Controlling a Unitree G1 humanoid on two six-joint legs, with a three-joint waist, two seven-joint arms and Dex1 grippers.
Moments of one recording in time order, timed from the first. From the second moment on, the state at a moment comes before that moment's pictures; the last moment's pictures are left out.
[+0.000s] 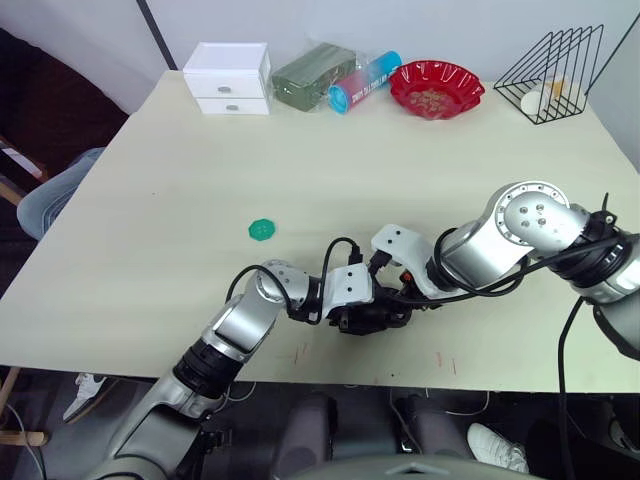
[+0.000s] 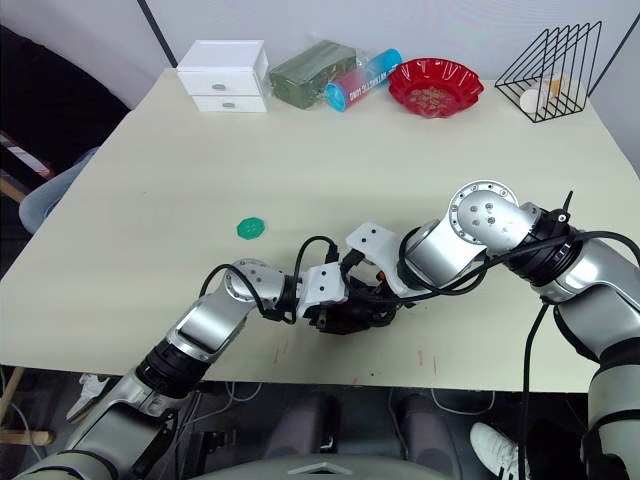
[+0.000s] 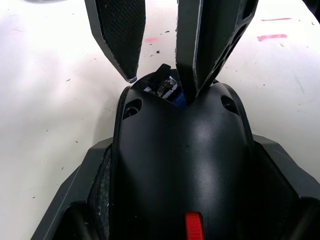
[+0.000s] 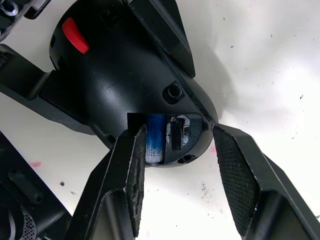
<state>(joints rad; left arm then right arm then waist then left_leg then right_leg) -0.44 0.52 -0.47 -0.12 0.00 0.34 -1.12 -1.15 -0.73 0.83 -0.07 1.97 1.41 -0.64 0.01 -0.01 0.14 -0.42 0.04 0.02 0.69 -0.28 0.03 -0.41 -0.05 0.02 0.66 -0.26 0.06</state>
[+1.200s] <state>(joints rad) -0.44 0.54 -0.48 -0.15 0.00 0.37 -1.12 -0.42 -0.96 0.25 -0.57 1.22 0.97 0.19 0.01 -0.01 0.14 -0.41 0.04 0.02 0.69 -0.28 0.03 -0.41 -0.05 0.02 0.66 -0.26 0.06</state>
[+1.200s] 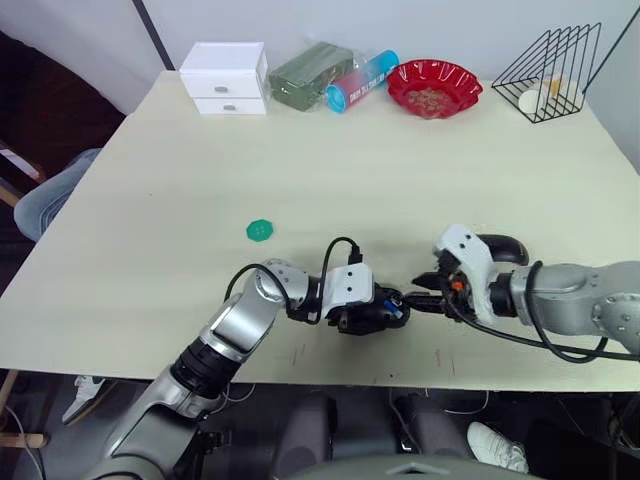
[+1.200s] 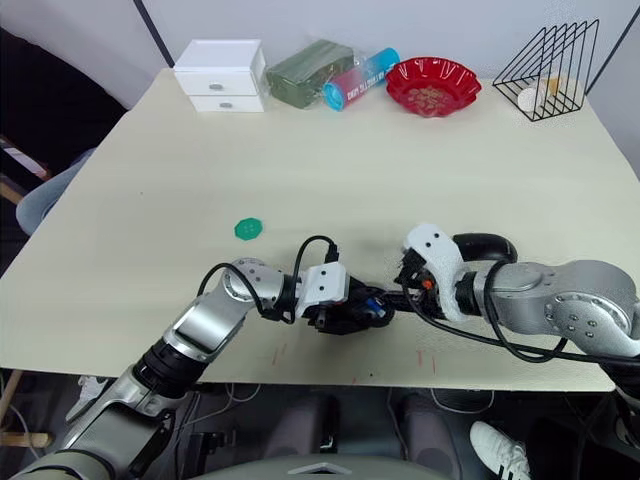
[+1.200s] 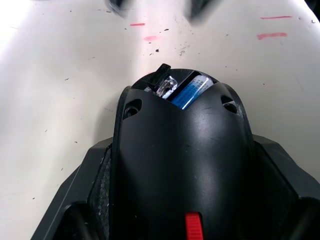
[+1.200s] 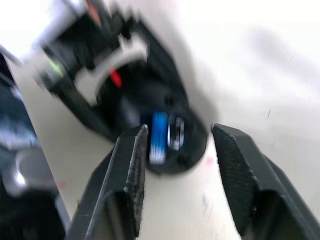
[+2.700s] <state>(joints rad) -0.45 0.56 -0.48 -0.18 -0.01 0.44 -1.12 -0.13 -0.58 0.23 -0.30 0.37 0.34 0.87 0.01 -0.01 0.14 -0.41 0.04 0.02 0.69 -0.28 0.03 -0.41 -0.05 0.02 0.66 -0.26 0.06</state>
